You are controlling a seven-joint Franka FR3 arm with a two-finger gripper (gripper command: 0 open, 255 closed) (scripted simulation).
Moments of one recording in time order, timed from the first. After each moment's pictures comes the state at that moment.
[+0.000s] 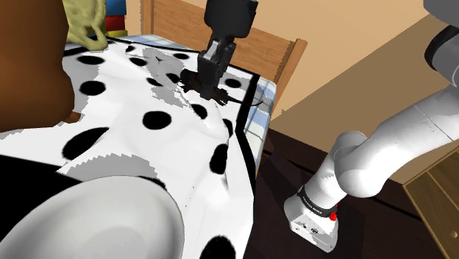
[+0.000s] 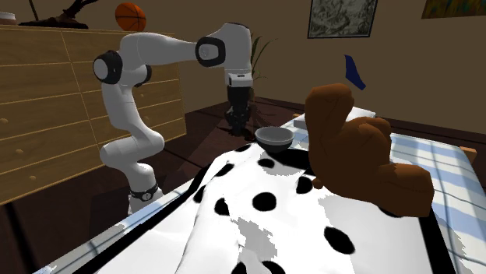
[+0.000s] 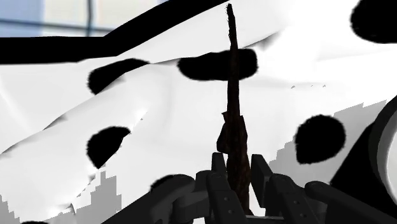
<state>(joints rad) 0.21 -0.31 0.49 -1.88 0.10 1.64 0.27</state>
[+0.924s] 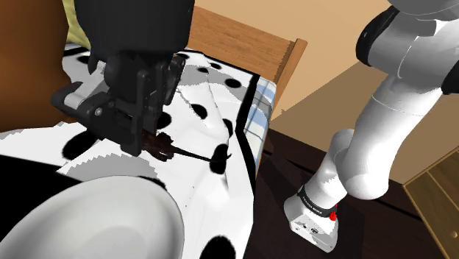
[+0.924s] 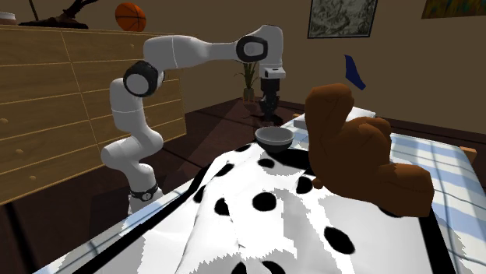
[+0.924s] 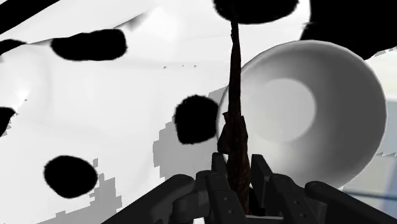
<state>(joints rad) 0.37 0.13 0.78 -1.44 -0.15 1.55 0.74</state>
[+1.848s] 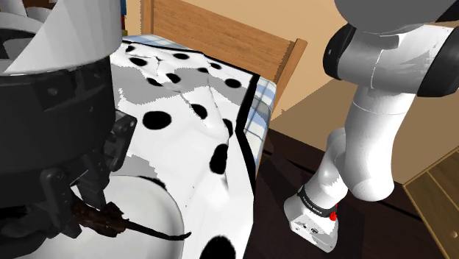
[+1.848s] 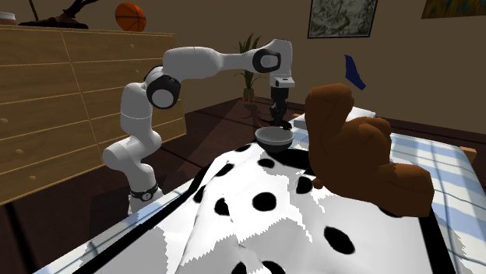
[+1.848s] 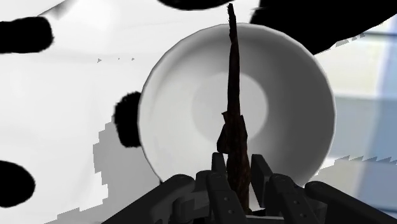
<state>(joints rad) 0.55 0.37 0.80 -1.30 -0.31 1.57 0.91</state>
